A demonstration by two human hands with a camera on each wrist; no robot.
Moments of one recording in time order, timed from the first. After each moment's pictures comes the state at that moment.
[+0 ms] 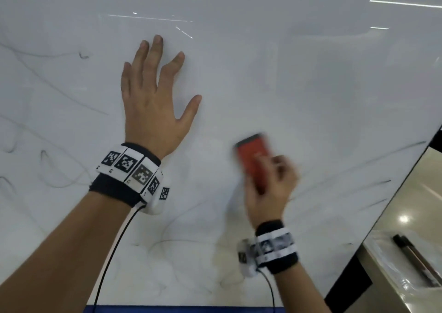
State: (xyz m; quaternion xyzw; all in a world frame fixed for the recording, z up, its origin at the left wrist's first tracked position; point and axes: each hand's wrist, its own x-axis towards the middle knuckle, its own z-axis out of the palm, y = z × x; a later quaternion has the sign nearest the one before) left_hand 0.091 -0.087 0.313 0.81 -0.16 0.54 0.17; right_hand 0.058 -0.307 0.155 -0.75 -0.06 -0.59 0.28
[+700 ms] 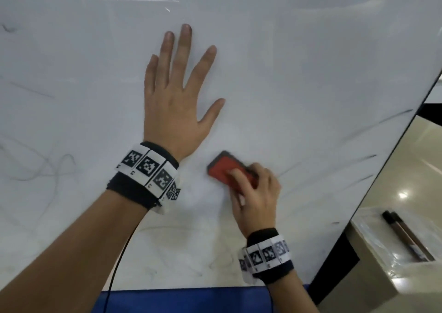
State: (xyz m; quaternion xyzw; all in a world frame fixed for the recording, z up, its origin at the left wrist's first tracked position) left_hand 0.079 -0.177 0.287 0.84 -0.20 0.49 0.08; right_hand 0.036 -0.341 0.098 -0.82 -0.09 -0.53 0.20
